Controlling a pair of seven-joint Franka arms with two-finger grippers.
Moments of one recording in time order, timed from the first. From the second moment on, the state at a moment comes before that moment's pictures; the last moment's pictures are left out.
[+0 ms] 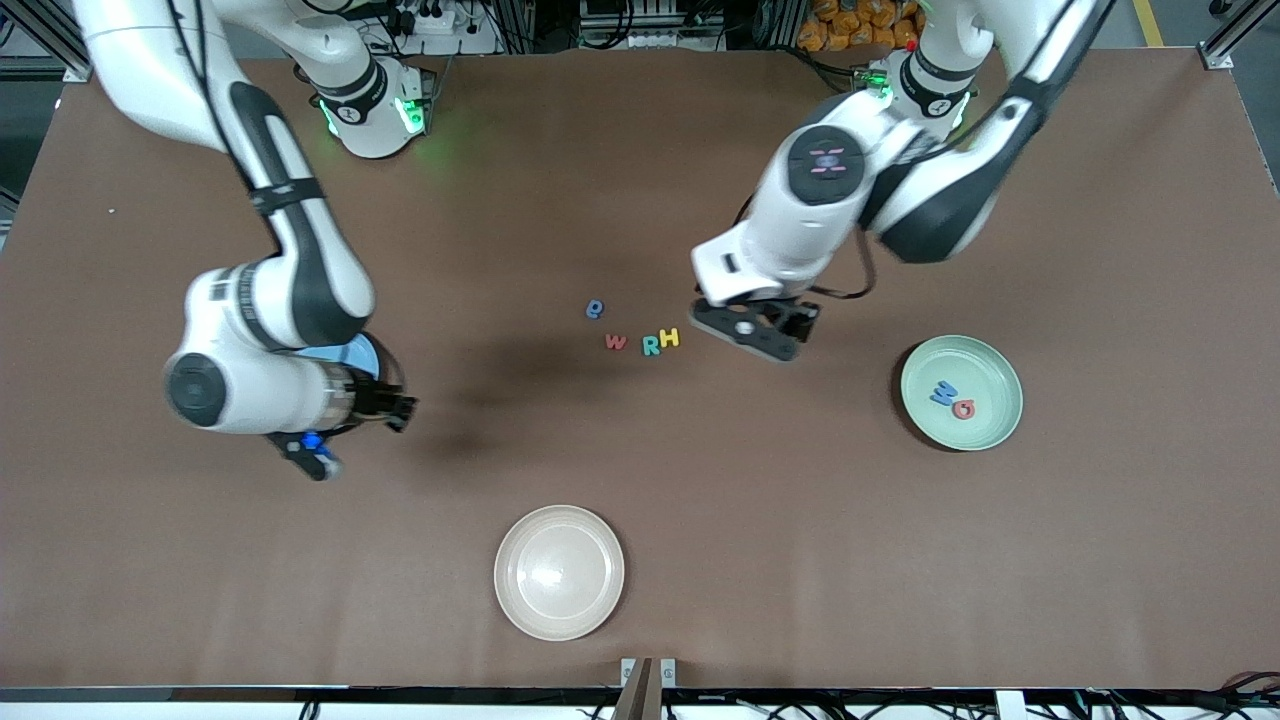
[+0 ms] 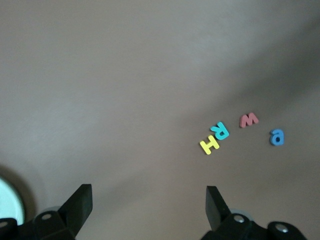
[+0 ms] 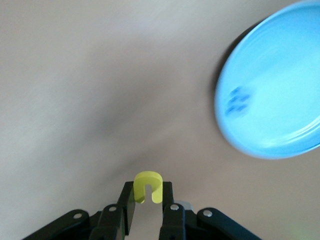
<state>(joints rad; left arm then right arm) -0.10 0.44 -0.68 -1.66 0.28 2.02 -0.30 0.20 0.49 -0.08 -1.67 0.23 1.92 0.68</state>
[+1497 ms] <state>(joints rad) -0.30 0.78 -0.64 -1.75 0.72 2.32 0.09 0.20 0.45 -0.29 -1.92 0.23 2.10 0.20</state>
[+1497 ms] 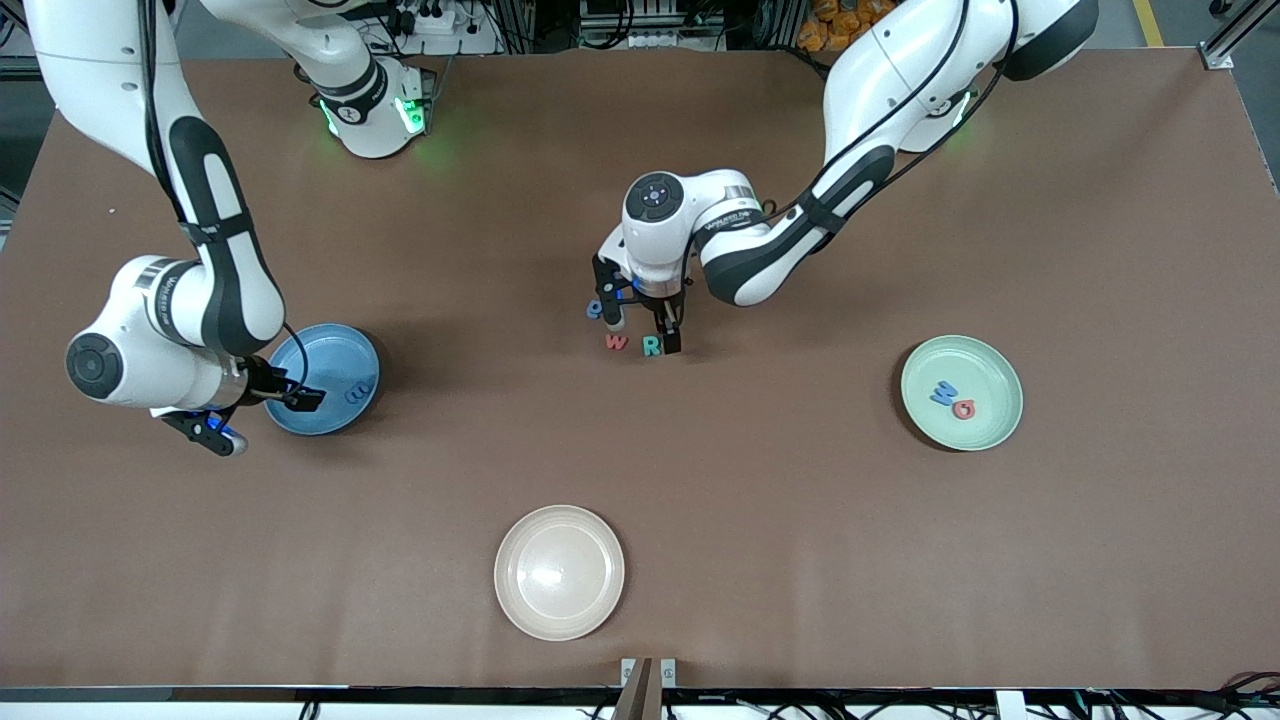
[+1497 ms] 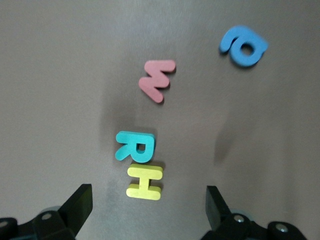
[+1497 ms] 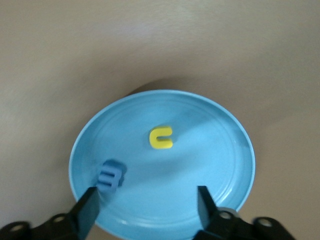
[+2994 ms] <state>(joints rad) -0.12 0.80 -0.72 -1.73 0.72 2.26 0.10 0.46 0.33 -0.28 -1.91 0.23 2.08 0.24</state>
